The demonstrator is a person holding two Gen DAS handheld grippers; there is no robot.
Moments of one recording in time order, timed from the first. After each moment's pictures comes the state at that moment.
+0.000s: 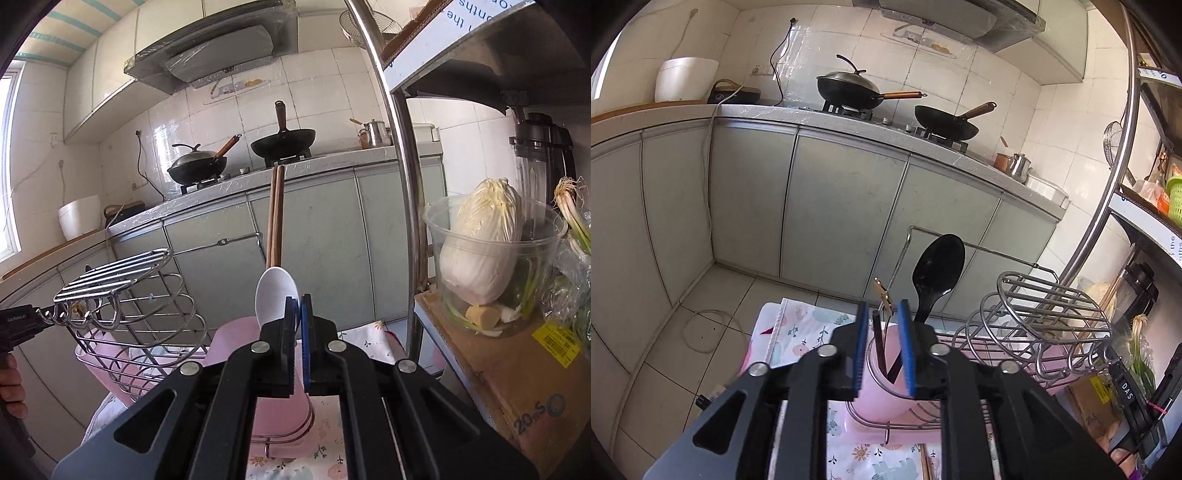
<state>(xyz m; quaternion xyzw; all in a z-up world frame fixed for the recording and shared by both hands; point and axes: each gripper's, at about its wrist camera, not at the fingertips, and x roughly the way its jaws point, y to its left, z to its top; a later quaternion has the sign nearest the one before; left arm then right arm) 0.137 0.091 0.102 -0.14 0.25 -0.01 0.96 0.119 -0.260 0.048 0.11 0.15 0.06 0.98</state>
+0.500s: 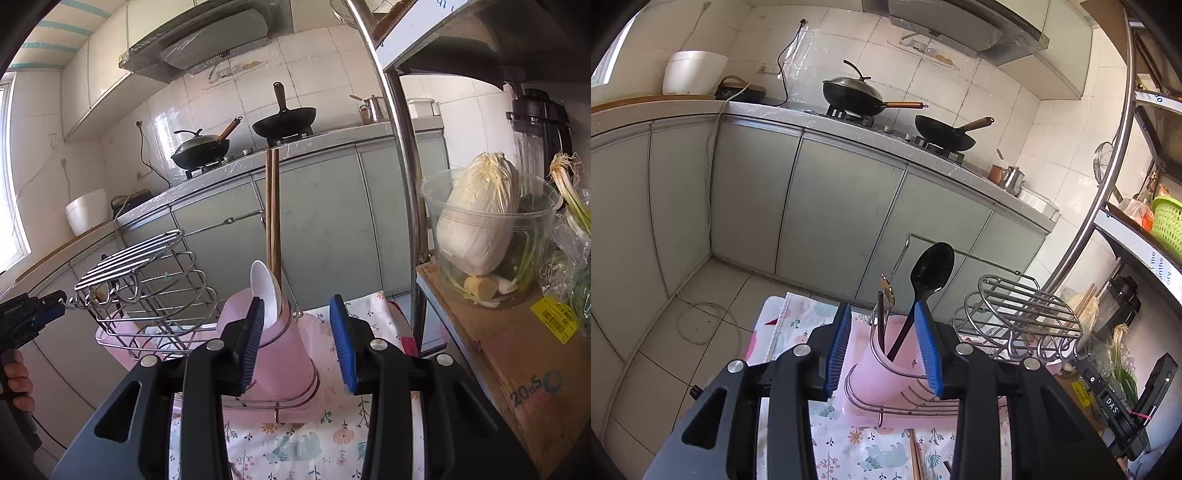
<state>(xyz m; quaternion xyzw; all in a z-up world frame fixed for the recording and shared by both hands) 0.097 0.106 0.115 -0.17 0.24 -0.03 0.96 0.091 -0.271 0.047 0.13 0.19 0.08 0.97</state>
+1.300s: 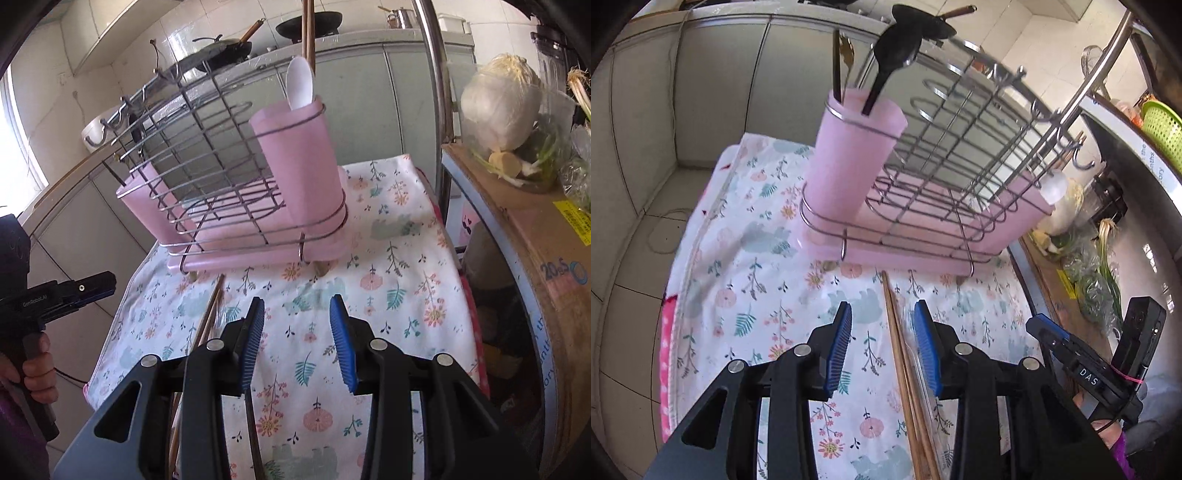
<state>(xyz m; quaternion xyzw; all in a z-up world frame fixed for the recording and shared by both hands) 0.064 0.053 0.005 -0.16 0.44 -0.12 0.88 0.047 -0.242 -0.034 0.10 0.37 0.15 0.91</state>
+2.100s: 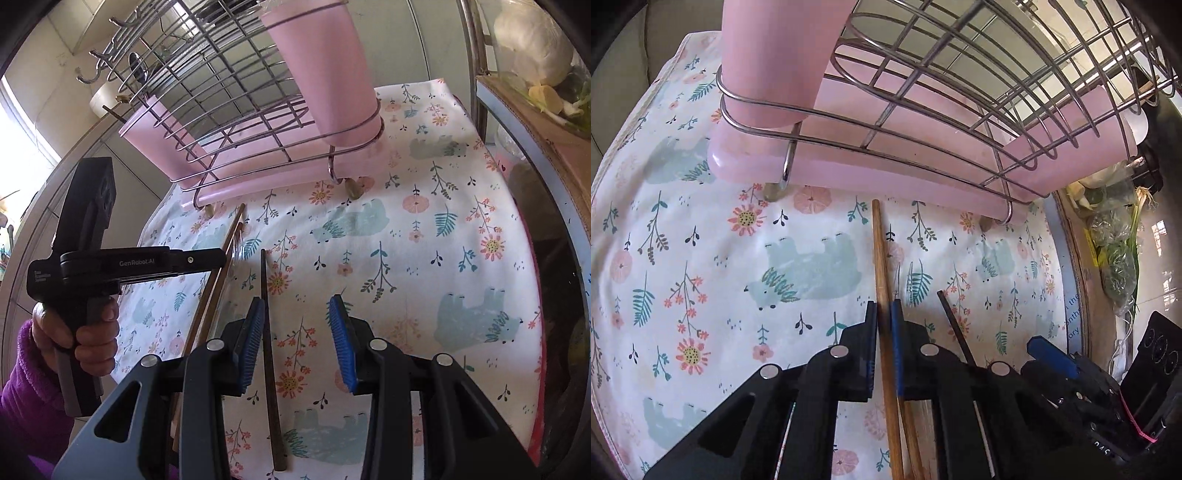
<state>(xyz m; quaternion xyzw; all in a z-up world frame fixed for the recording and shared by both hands) 0.127 0.013 -0.078 -0.17 0.56 -0.13 0.80 0.057 -0.223 -0.071 0.12 0.46 0.21 0.85</state>
